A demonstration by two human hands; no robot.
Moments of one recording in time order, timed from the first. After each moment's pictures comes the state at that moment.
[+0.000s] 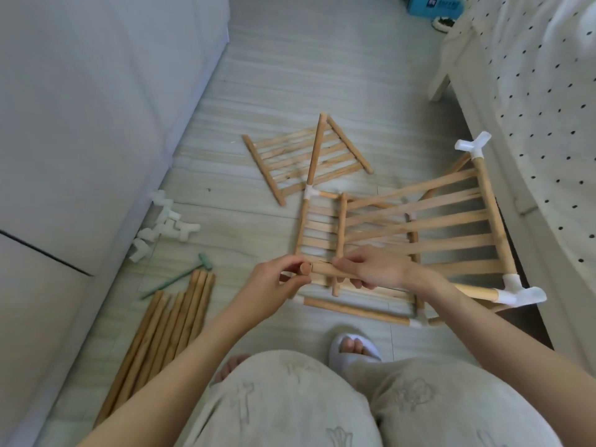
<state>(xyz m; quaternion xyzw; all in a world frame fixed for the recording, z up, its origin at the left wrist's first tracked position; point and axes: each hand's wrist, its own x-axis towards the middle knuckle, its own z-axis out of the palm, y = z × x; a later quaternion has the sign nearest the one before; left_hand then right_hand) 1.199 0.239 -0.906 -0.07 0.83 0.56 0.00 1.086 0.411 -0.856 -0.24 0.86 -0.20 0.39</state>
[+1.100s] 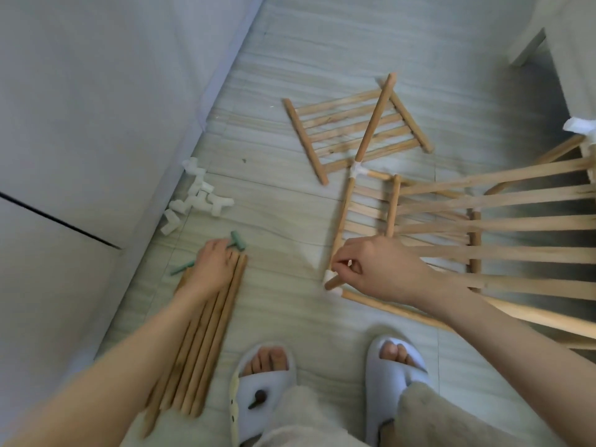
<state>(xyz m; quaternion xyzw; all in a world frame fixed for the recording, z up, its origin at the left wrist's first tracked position) 1.220 0.087 -1.037 -0.31 0.90 0.30 0.11 1.097 0.337 -0.888 -0.47 0.86 -0.07 0.19</state>
